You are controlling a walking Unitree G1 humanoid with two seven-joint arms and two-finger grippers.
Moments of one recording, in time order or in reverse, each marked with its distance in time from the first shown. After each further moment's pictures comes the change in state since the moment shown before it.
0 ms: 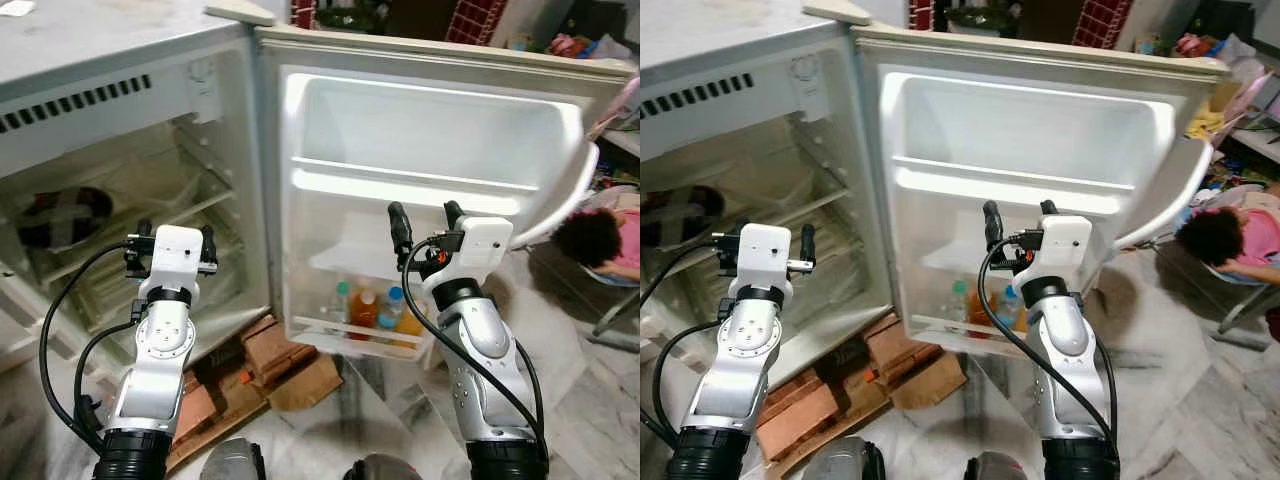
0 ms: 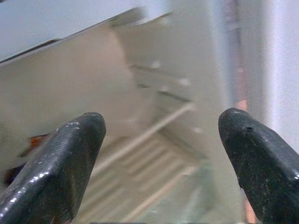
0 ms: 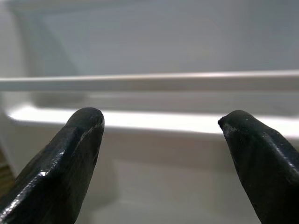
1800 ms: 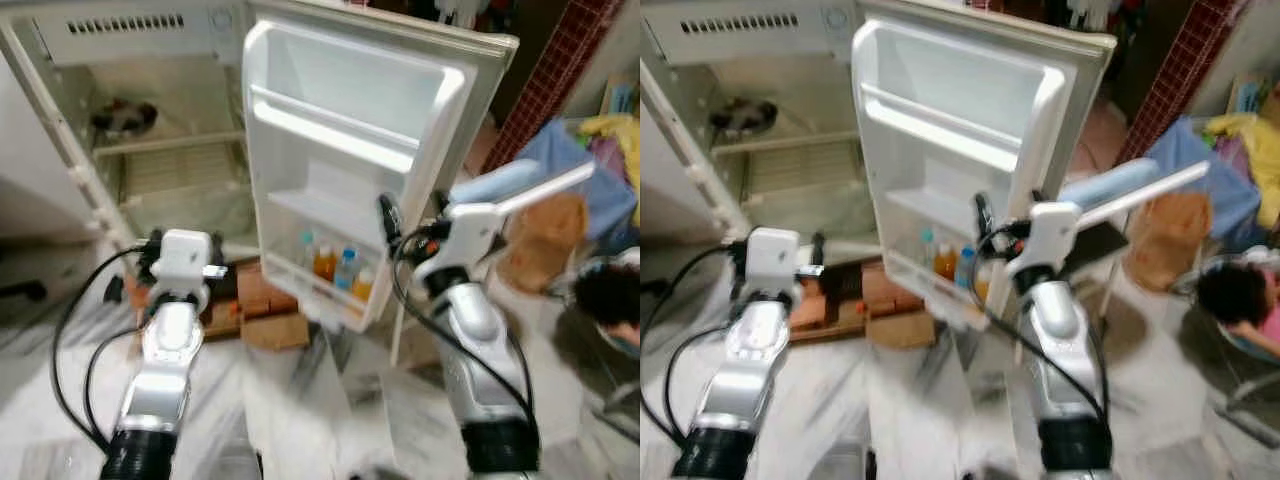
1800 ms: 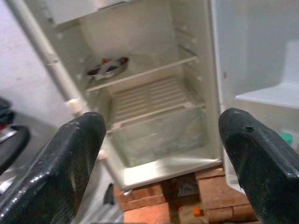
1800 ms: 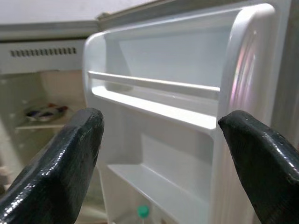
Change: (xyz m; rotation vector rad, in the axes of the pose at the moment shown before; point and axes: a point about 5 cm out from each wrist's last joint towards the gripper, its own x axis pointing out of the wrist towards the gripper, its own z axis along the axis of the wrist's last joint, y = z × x) left arm 0.002 -0.003 -0.006 -0.054 0.035 -0.015; right arm 0.018 0.013 0.008 -0.017 -0.048 0.086
